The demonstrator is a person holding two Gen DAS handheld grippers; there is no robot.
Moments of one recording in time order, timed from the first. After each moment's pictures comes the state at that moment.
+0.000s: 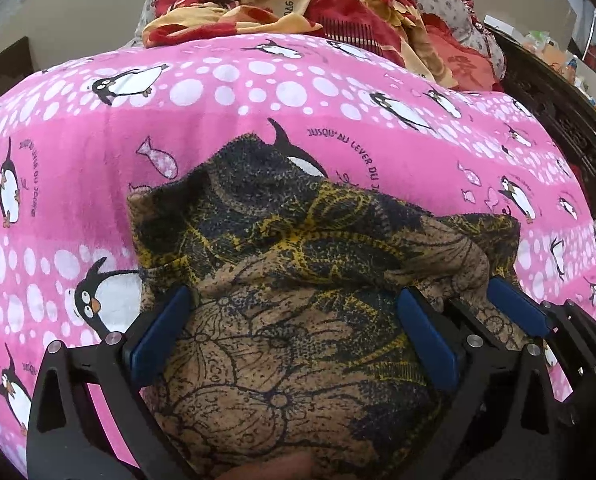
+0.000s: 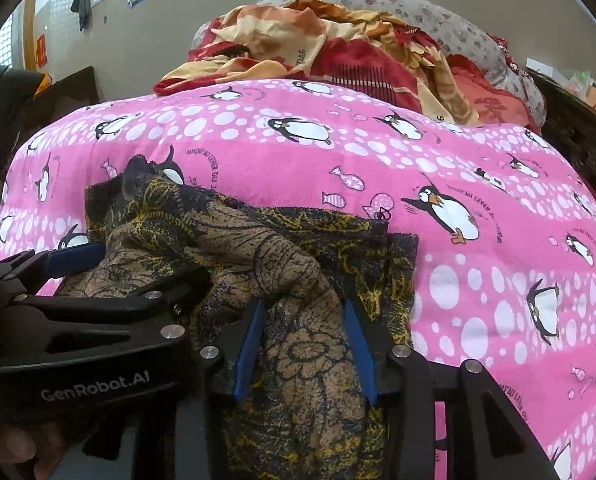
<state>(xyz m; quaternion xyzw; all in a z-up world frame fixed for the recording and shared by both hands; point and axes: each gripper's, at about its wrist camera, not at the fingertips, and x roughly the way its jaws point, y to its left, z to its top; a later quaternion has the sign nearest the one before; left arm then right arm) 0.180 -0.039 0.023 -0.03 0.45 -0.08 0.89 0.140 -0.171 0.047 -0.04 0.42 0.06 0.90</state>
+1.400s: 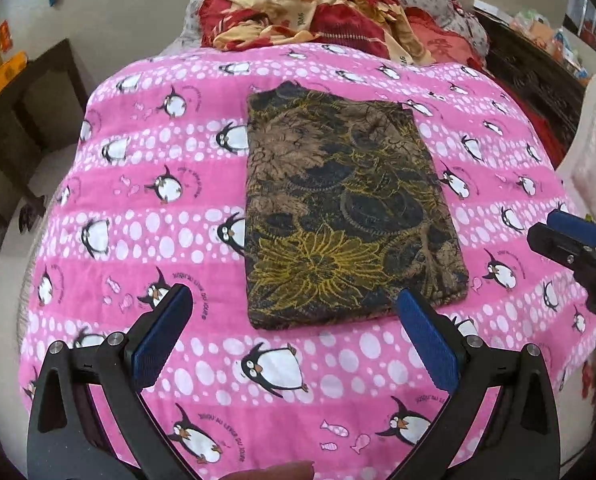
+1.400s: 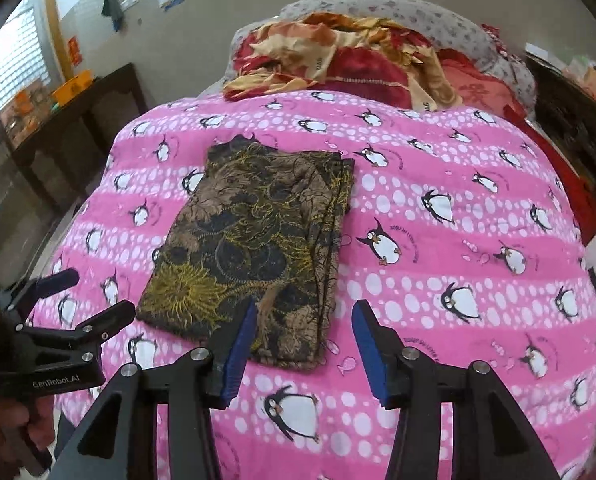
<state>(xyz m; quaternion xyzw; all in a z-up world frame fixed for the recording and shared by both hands) -0.064 -0.026 0.121 0.01 0.47 -0.04 0.88 -0.055 -0.233 0.176 -0.01 0.47 0.14 0.87</state>
